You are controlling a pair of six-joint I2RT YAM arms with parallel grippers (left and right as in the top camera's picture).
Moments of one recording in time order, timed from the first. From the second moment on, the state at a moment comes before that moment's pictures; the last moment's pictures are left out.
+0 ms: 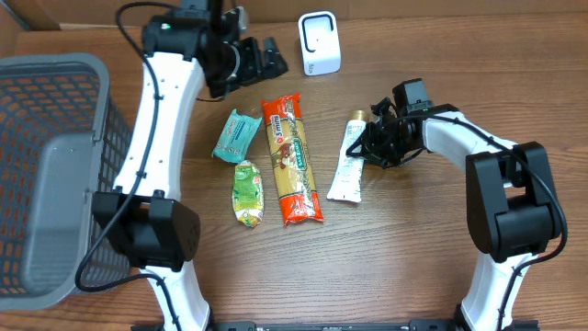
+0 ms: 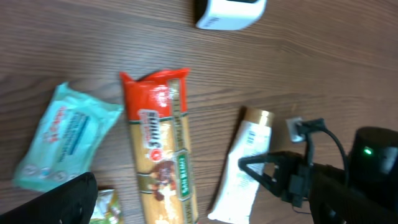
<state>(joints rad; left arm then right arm) -0.13 2.03 2.13 -1.23 0.36 -0.36 0.21 2.08 1.29 -0.54 -0.67 0.42</state>
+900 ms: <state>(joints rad) -0.09 2.03 2.10 -1.28 0.23 -0.33 0.30 1.71 1.81 -1.16 -0.85 -0.14</state>
